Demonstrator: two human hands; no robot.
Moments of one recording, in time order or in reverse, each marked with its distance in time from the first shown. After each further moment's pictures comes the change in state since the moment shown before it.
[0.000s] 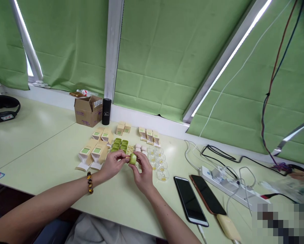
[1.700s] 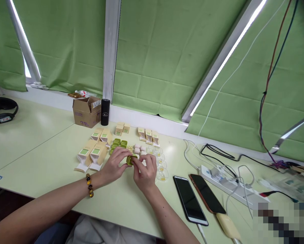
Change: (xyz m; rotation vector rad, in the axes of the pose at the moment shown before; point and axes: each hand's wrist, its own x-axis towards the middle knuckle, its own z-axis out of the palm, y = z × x) left_hand -0.001 0.008 0.000 0.533 -0.028 0.479; right_hand 0.010 -0.006 -0.009 -0.587 0.196 -0.386
